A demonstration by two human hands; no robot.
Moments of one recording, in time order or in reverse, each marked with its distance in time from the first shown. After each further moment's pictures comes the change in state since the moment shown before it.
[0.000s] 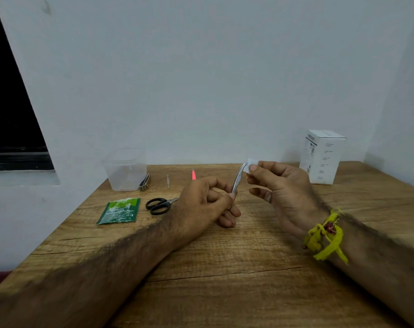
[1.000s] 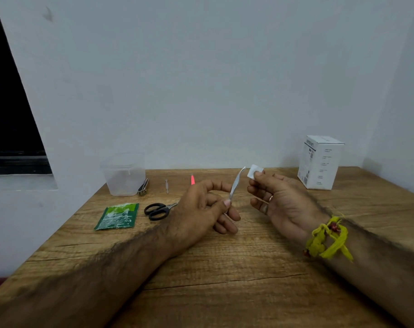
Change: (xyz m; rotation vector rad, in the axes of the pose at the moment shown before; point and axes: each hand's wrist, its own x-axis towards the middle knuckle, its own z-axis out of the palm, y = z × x) left_hand 0.003 -0.008 -0.003 -0.093 -0.054 0.033; right_hand 0.002 -0.002 0.000 0.127 -0.002 0.215
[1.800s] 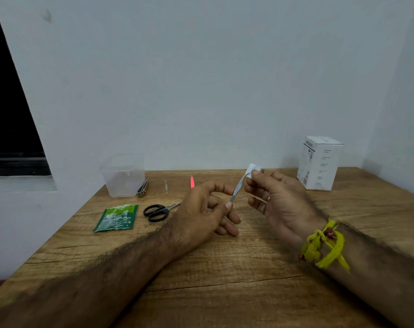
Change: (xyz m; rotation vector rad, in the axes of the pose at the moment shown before) left_hand -0.002 0.005 0.006 0.093 0.029 -0.014; right_hand -0.010 0.000 0.009 -0.020 0.020 -0.090
